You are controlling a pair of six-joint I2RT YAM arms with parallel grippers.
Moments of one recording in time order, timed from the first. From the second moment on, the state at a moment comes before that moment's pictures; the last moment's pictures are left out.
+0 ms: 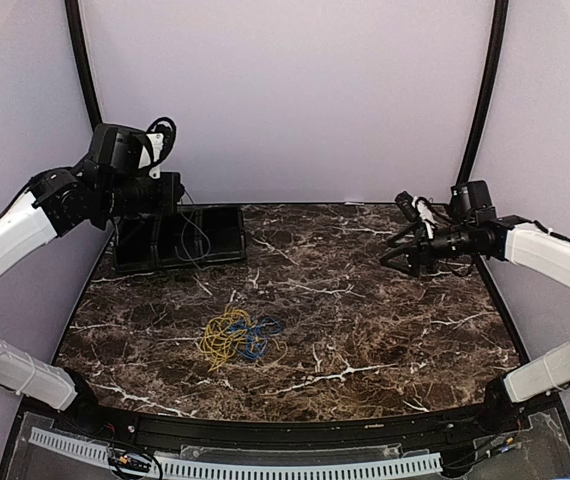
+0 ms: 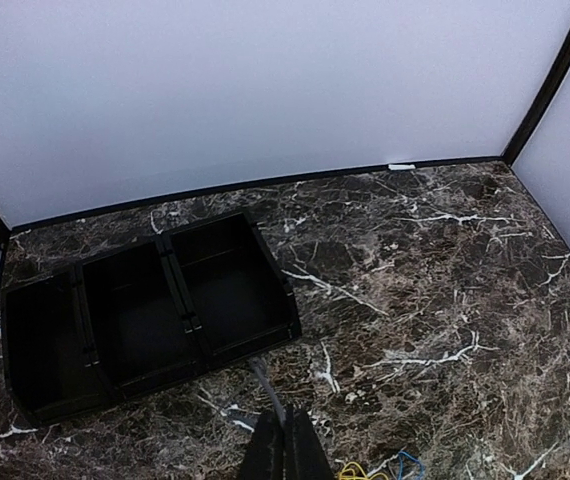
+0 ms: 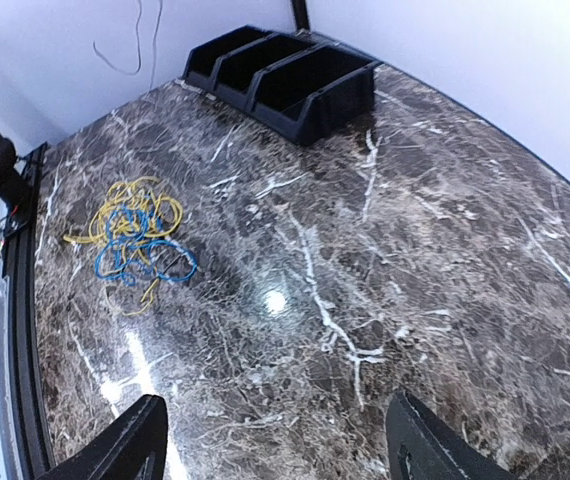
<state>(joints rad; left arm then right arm) -0.66 1.26 1.38 -0.63 -0.31 -0.29 0.28 1.32 0.95 -0.38 -0.81 -0.41</state>
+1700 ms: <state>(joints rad) -0.08 1.63 1.63 -0.57 -0.45 -0.14 0.12 1.23 0.77 -0.21 -0.76 -0.44</state>
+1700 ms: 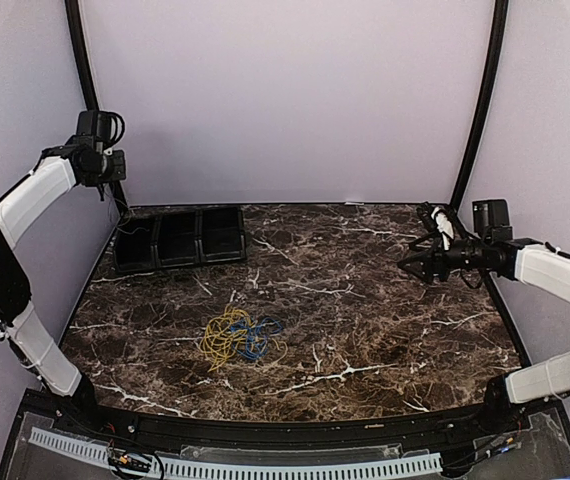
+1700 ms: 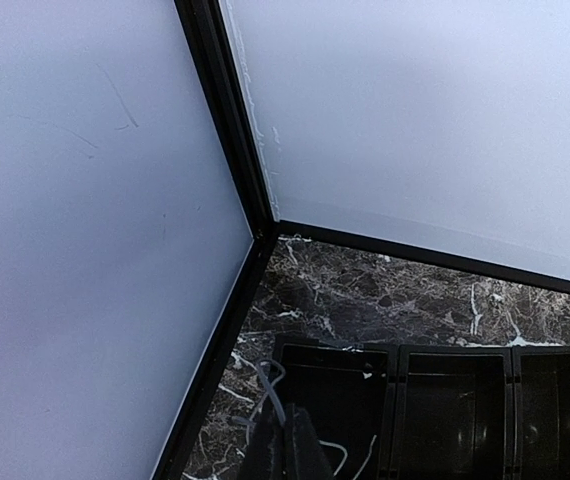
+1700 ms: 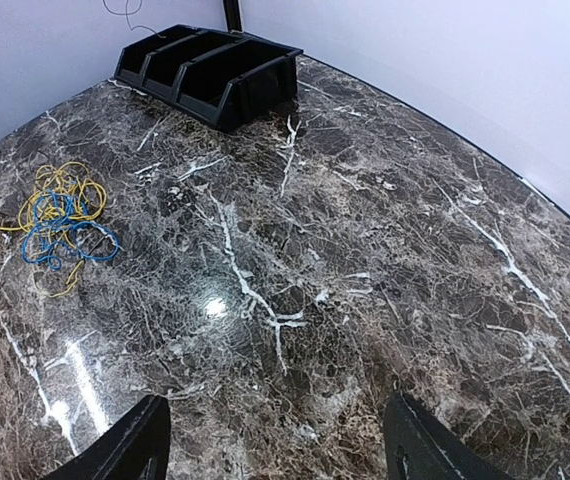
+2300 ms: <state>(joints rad) -0.08 1.74 1.50 -0.45 -0.33 -0.14 0.12 1.20 0.75 -0.20 -0.76 -0.47</state>
